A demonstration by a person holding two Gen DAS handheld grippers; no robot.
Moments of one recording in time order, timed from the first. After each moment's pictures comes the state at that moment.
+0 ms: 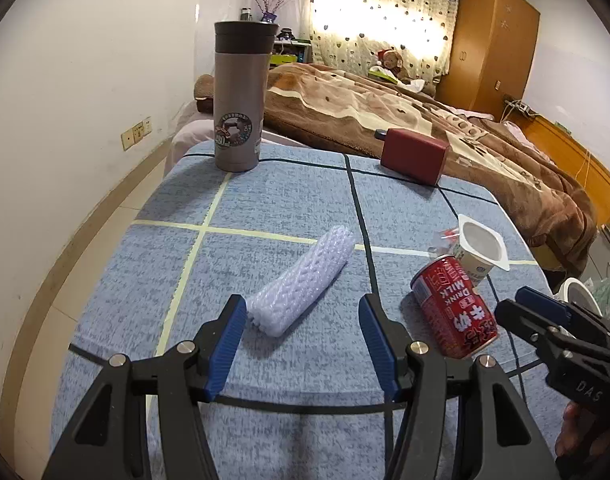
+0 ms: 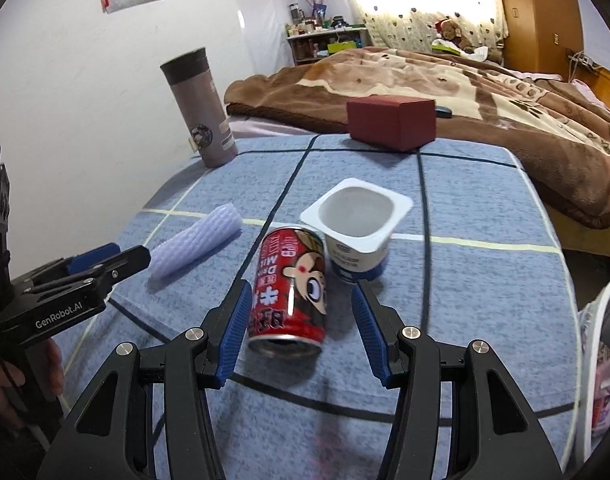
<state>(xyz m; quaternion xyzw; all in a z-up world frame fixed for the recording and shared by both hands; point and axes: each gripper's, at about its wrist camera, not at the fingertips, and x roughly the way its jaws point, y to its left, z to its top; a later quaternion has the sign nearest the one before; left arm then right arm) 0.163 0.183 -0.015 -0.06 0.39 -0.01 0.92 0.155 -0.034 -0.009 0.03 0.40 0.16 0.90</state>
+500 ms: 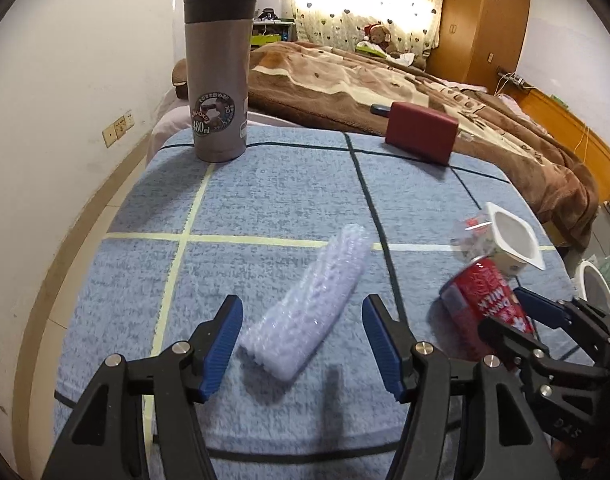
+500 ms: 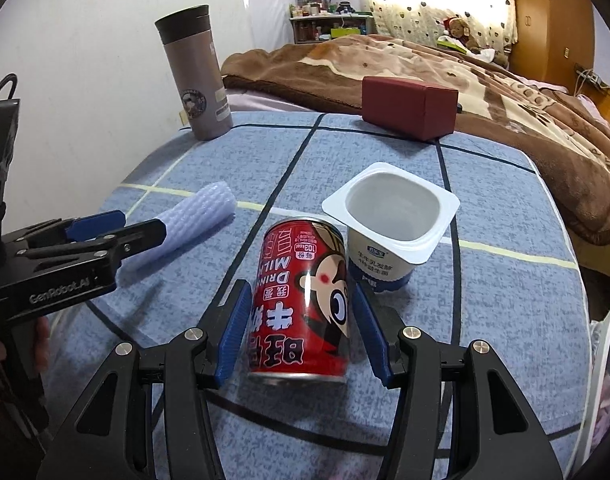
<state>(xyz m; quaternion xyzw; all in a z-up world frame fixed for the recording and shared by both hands) 0.207 0.187 -0.034 -0.04 0.42 -0.03 0.91 0.171 -0.009 -0.026 -0.02 0.42 0.15 0.89</state>
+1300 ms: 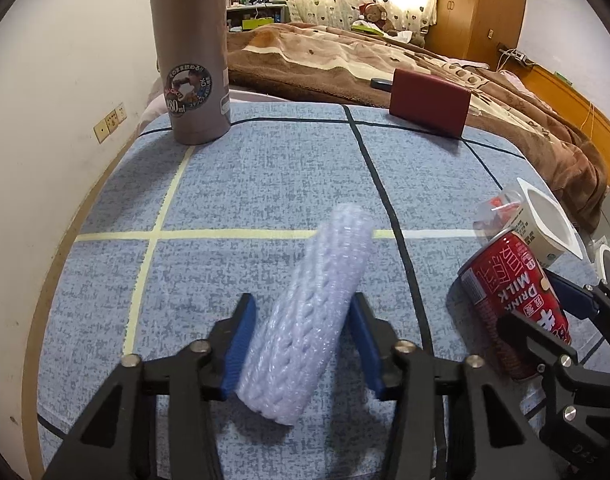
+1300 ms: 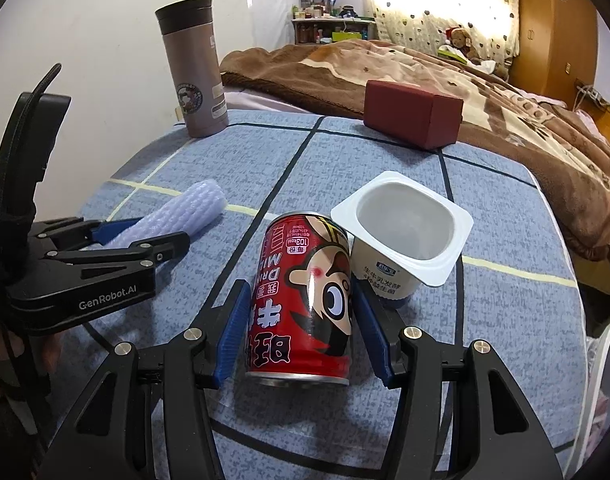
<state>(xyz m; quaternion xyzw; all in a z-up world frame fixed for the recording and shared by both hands) 0.230 0.180 -0.058 -0.01 0.45 -0.03 0.89 0.176 0.002 -0.029 -0.04 0.41 0.14 0.90</state>
